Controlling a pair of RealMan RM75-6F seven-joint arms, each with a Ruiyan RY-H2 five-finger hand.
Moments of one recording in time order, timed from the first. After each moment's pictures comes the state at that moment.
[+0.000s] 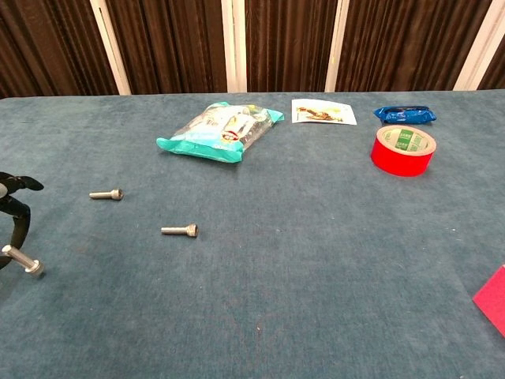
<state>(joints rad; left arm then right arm) -0.33 -1.46 -0.04 -1.87 1.06 1.34 0.93 0.08 -1.13 0.13 -1.64 -1.38 1.46 0.02</state>
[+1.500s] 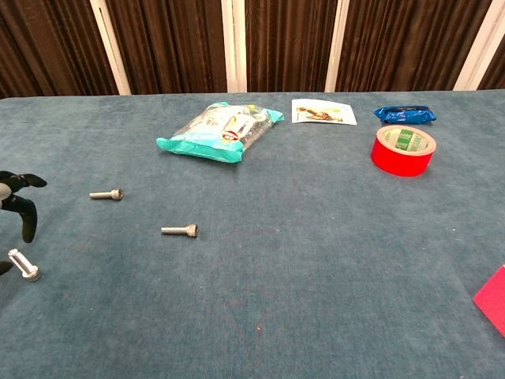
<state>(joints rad) -0.35 -1.46 0.00 -1.91 1.05 1.40 0.98 0.08 -1.12 0.13 -1.64 -1.39 1.45 0.03</state>
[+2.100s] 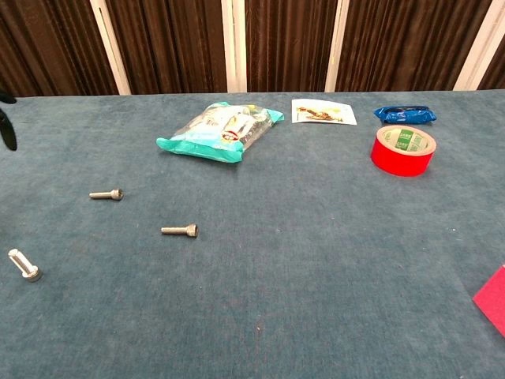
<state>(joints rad) -0.44 -1.24 -0.17 -1.99 0.94 1.29 0.82 0.09 -1.12 0.13 -1.65 -1.36 1.43 -0.02</state>
